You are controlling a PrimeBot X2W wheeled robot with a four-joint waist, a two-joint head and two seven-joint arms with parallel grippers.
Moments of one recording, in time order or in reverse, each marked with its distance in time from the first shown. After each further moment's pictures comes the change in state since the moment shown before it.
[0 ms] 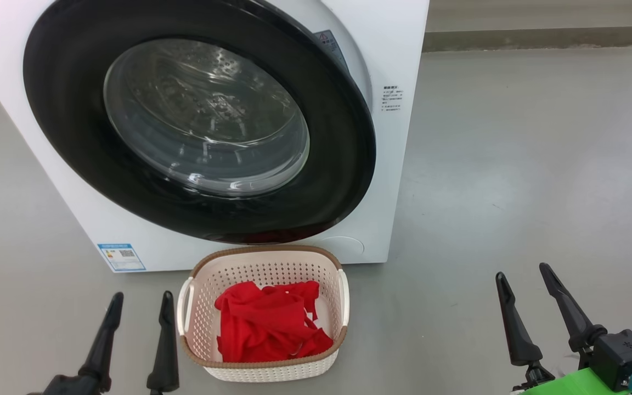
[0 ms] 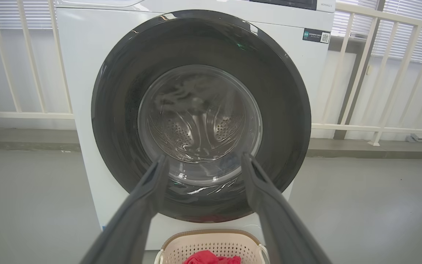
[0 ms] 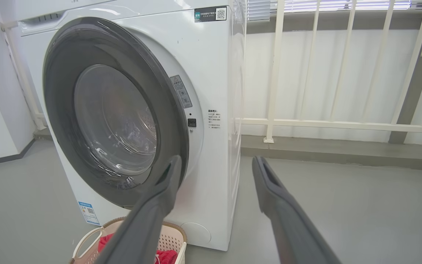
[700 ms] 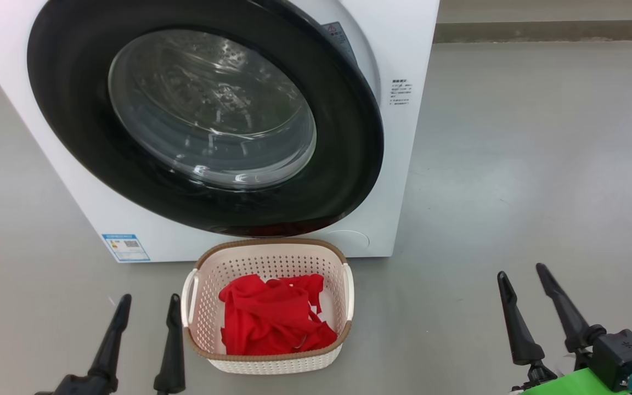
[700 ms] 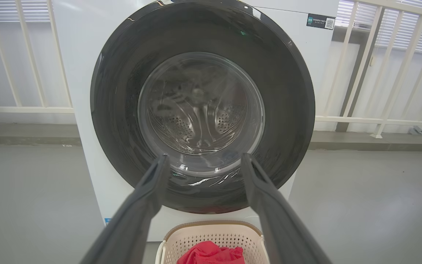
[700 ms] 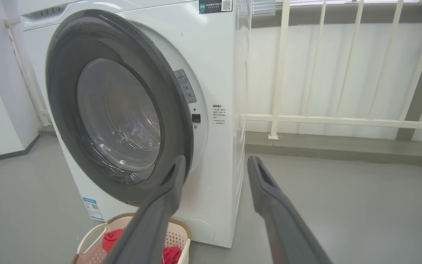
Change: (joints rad) left arm 0.007 -0.047 0.034 0.041 0.056 -0.061 0.000; right arm 0.000 0.000 0.001 -0.004 0.001 0.000 0.000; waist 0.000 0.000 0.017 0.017
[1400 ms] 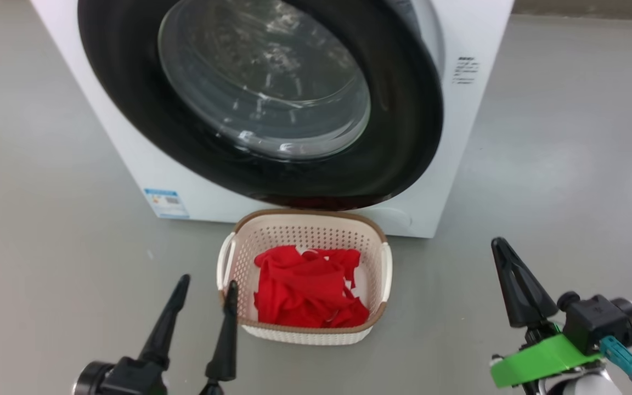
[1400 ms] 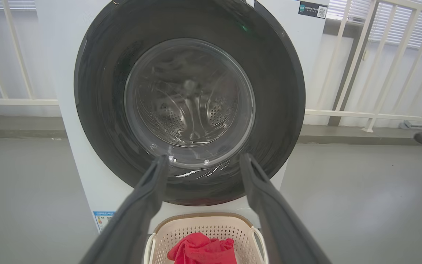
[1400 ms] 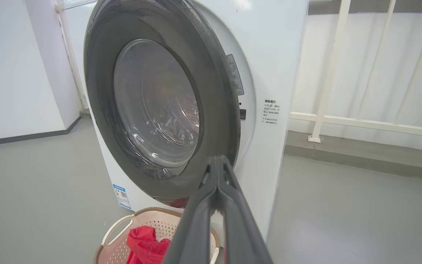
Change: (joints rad) left arm -0.066 -0.050 -0.105 0.010 0.042 -0.034 0.000; right arm -0.121 -0.002 0.047 0.072 -0.037 0.000 0.000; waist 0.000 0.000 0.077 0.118
